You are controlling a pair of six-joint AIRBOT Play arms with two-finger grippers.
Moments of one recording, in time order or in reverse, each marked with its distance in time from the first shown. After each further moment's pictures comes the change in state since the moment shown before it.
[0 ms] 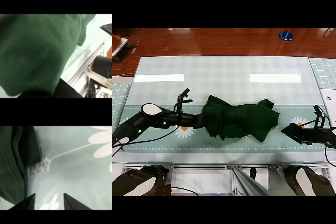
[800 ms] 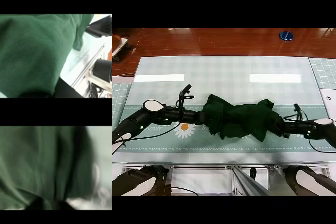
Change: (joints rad) left arm -0.010 -0.036 0.048 -0.016 0.016 0.041; right arm 0.188 -0.452 0.036 0.440 -0.139 -0.242
